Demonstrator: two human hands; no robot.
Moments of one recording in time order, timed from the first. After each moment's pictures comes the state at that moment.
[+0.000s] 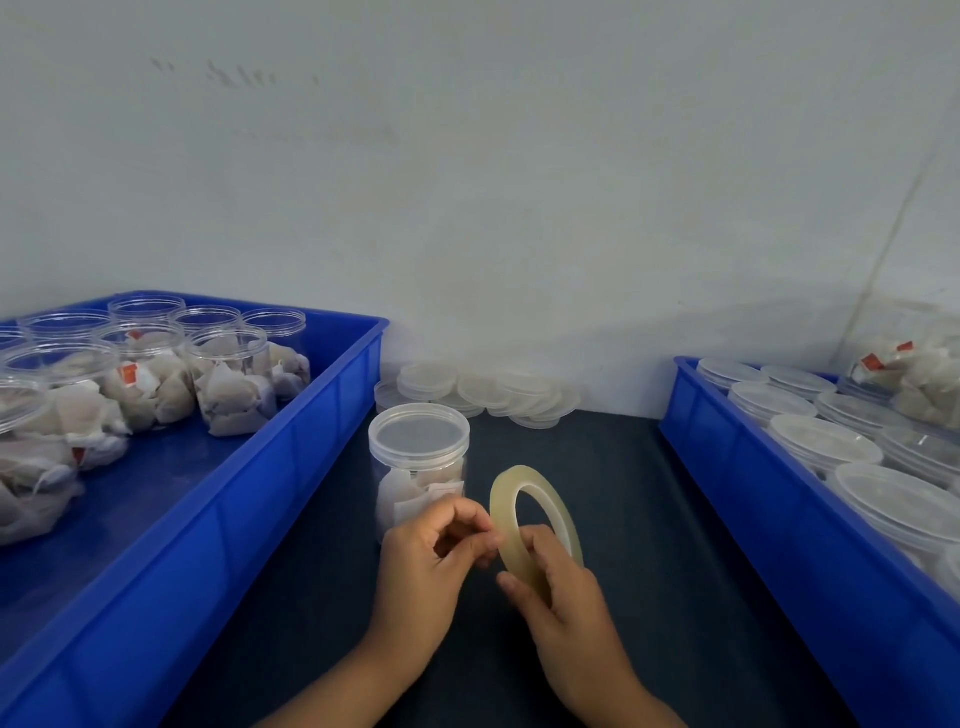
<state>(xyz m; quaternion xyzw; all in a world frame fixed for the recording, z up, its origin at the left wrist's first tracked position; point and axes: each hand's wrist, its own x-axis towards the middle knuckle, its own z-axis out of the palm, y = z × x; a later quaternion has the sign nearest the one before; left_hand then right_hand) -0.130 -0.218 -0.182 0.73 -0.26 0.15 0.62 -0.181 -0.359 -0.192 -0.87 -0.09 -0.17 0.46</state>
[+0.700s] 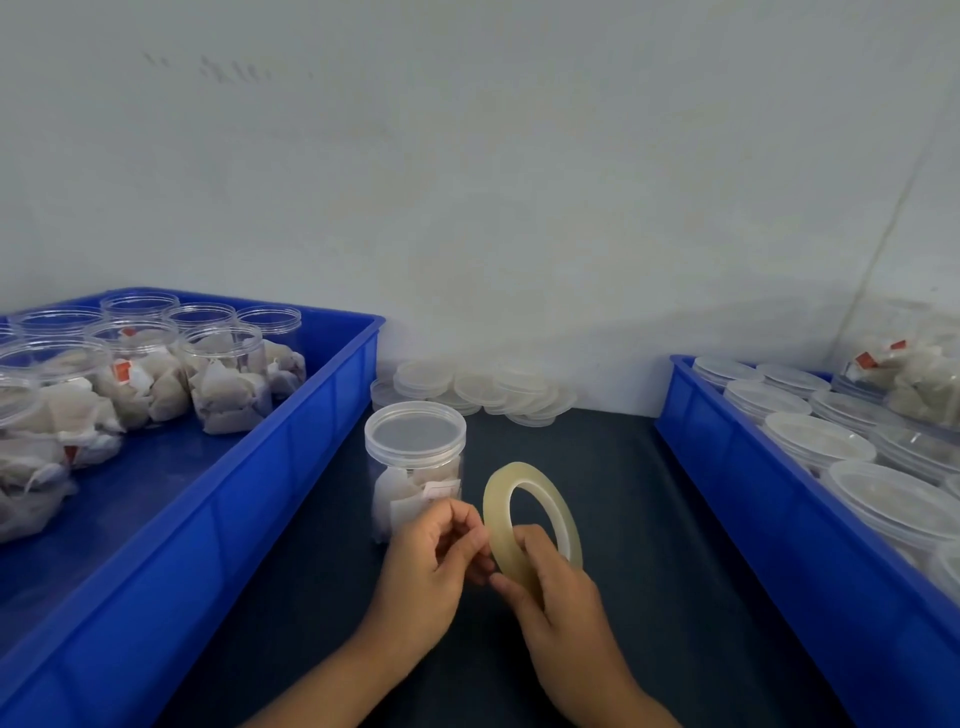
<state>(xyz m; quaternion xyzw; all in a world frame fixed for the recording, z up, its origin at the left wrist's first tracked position) -0.128 -0.216 -0.184 0.72 -0.23 0.04 0.65 -0.184 -0.357 -0.192 -0.89 -0.08 -0.17 0.41</state>
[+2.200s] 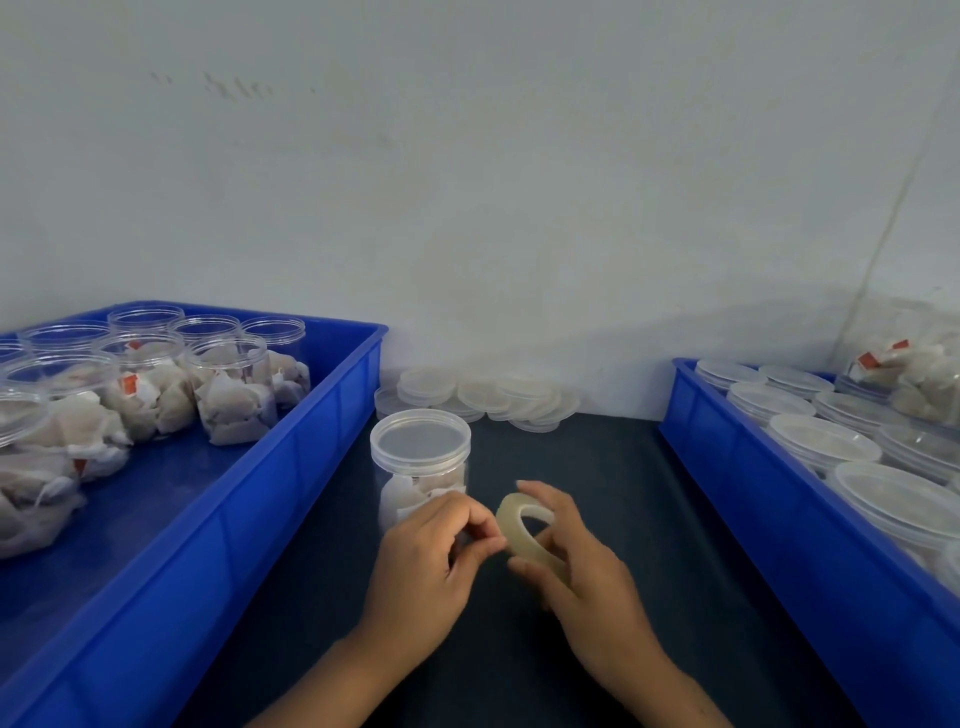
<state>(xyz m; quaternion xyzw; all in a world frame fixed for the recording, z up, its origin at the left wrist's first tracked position) -0.121 -0.208 -0.174 0.77 -0.37 0.28 0.44 -0.175 -0.376 -0.177 -0.91 -0.07 -0.18 0.37</state>
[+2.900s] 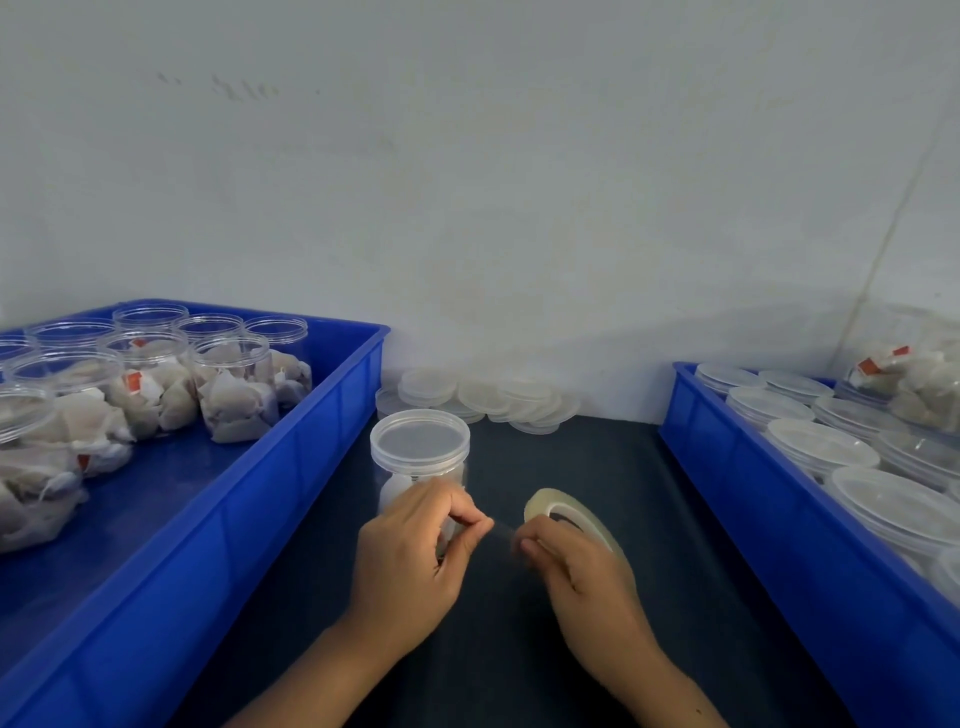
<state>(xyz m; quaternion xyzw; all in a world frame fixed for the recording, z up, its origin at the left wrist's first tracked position) -0.115 -0.202 -0.175 0.75 -0.35 0.39 0.39 -0.173 -0.376 -0.175 -0.93 -0.05 -0.20 0.30</state>
